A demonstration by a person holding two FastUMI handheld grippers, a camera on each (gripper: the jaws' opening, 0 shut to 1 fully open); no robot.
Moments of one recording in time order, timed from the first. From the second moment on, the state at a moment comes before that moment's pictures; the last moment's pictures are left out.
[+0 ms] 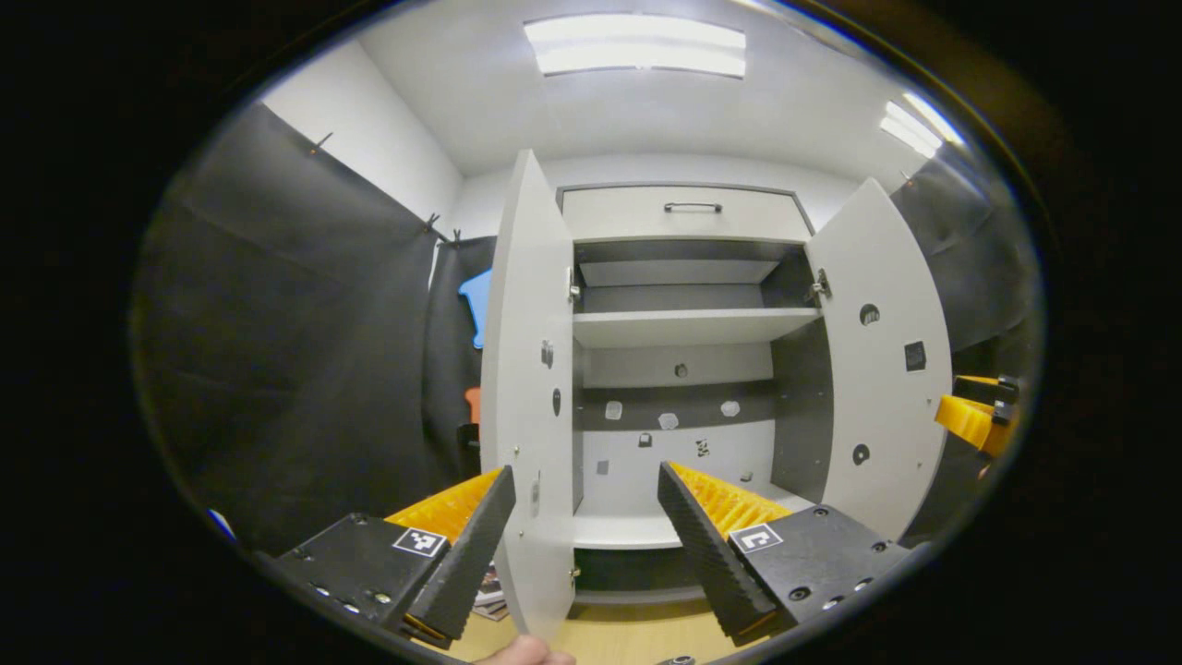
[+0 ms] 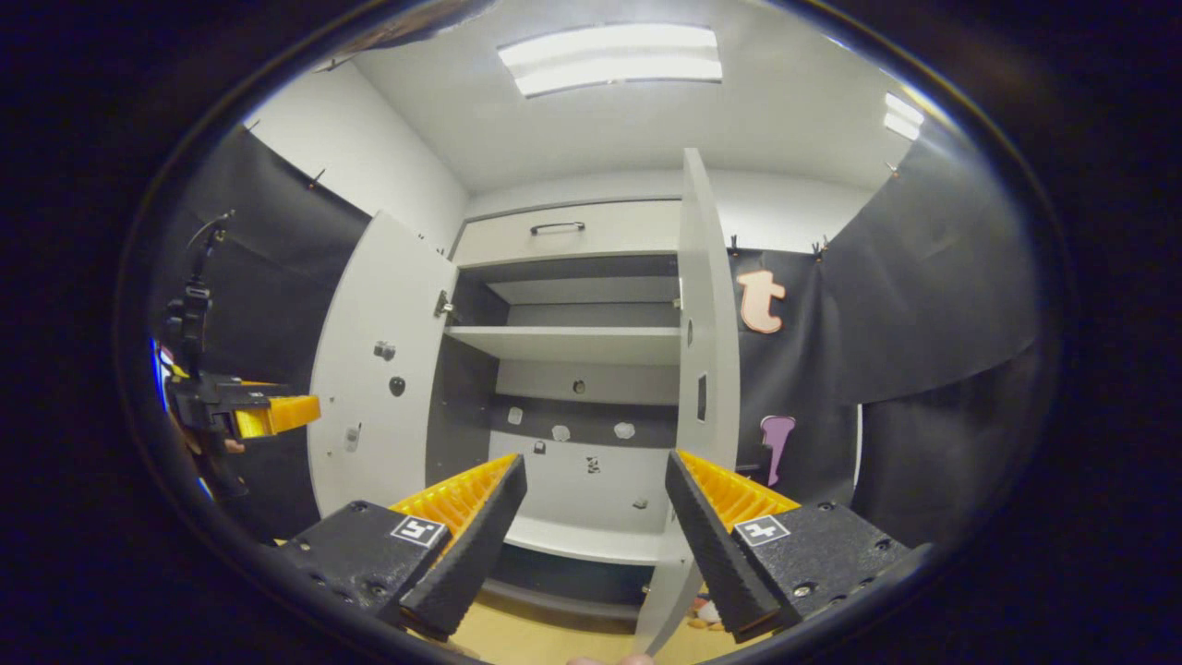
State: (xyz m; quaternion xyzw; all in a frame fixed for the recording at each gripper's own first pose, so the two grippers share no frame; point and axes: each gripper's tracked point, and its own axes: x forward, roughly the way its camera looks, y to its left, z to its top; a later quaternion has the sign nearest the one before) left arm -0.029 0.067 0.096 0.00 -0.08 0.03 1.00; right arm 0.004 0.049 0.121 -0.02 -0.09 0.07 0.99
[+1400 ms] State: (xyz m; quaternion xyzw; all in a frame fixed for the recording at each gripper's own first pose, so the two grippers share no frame) left arm -0.020 0.067 0.086 0.01 -0.08 0.05 1.00; right arm 0.014 -0.018 0.116 0.01 -0.08 0.00 1.00
